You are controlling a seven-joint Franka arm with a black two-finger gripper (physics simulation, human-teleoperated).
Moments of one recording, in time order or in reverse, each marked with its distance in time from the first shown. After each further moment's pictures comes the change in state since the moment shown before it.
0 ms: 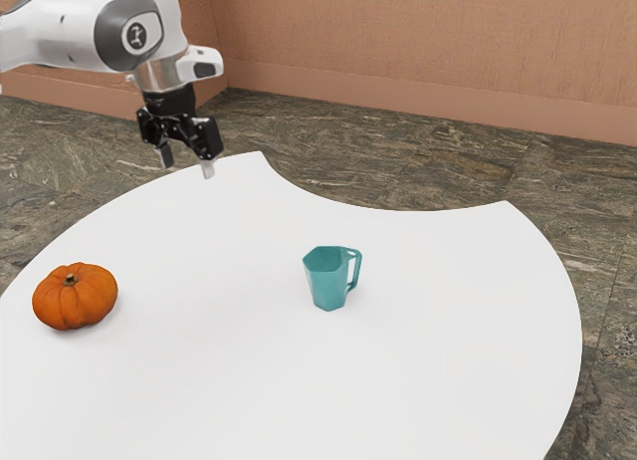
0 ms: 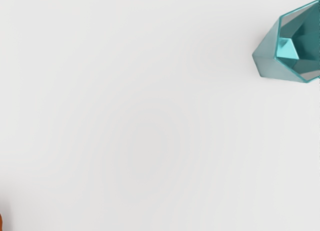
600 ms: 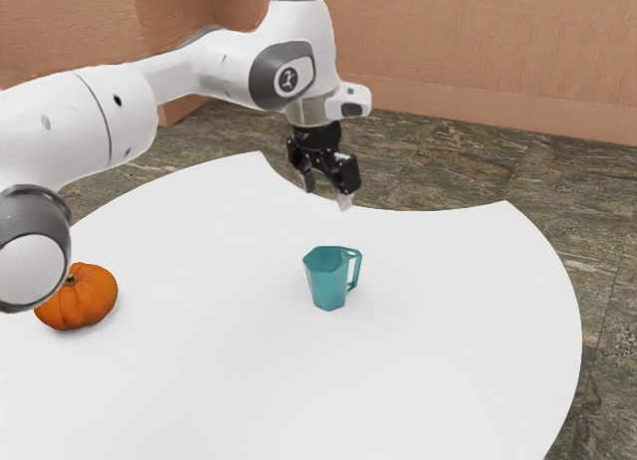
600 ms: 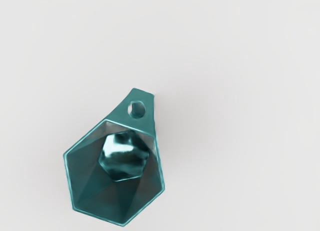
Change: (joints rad) arm -0.051 0.408 -0.241 0.402 0.009 0.029 0.012
